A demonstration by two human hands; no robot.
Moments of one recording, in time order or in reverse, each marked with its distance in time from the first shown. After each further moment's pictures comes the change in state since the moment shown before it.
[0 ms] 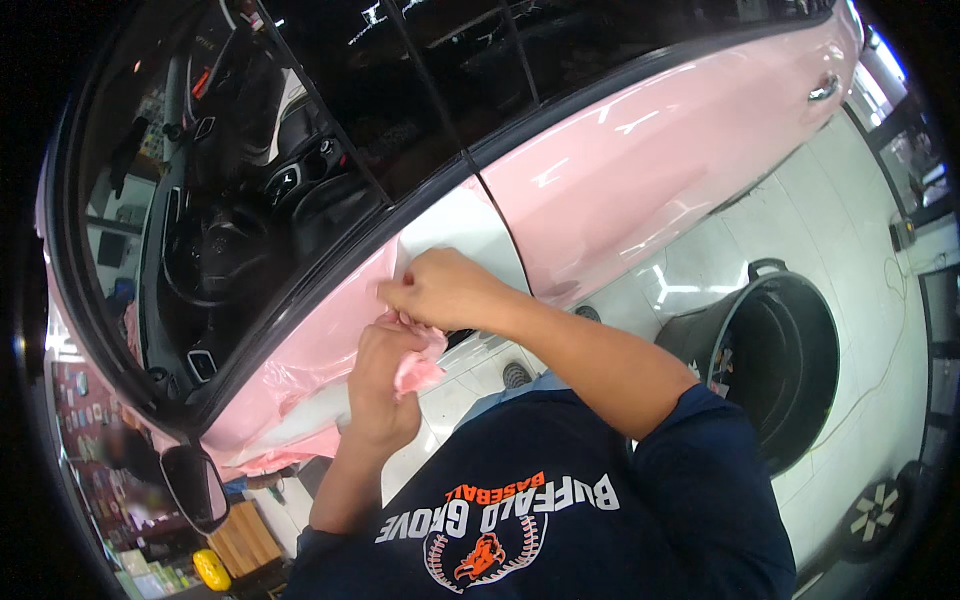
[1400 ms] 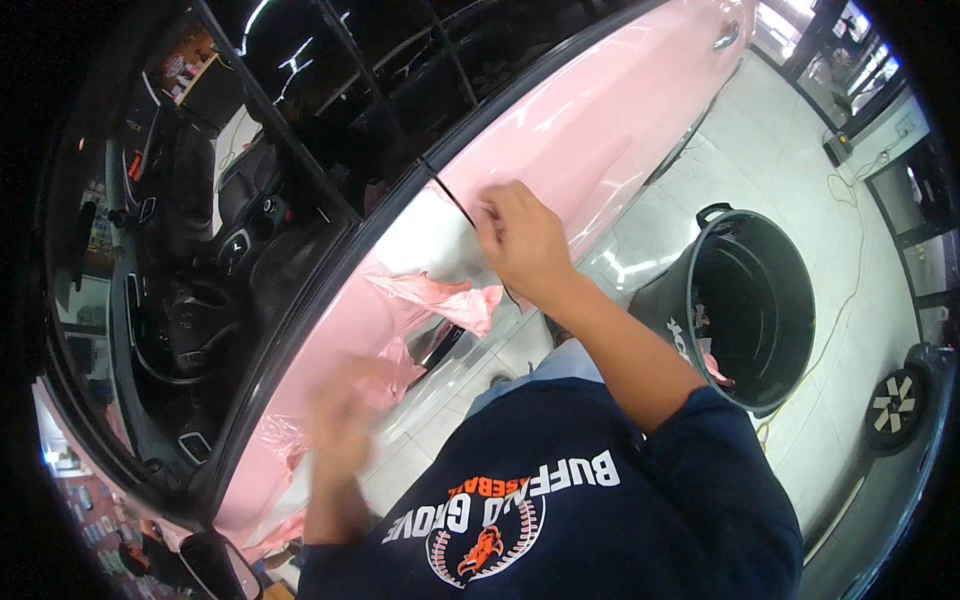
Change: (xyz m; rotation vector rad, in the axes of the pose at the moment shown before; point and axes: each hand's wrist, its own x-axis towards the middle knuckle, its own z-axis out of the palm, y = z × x) left_hand -0.014 -0.045 -0.053 -0.395 -0.297 -0.090; right_hand -0.042 0.066 -0.022 -0.499 1.209 -0.357
